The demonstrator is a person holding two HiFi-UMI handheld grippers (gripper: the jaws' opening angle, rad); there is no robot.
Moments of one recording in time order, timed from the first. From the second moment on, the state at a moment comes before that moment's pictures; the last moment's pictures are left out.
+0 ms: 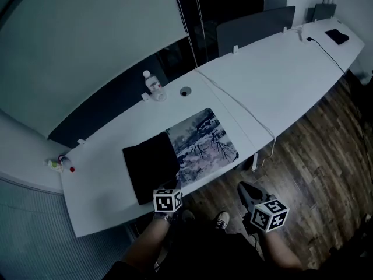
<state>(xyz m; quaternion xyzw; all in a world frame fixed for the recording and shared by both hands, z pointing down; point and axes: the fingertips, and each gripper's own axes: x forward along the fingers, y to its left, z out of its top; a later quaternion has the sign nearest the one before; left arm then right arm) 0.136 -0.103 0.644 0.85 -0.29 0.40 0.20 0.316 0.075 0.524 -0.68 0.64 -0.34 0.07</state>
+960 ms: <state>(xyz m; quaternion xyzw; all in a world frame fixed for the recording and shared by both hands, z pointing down) 0.238 -0.084 0.645 0.87 -0.20 0.41 0.19 0.383 0.069 0.514 -0.72 0.61 -0.33 0.09</state>
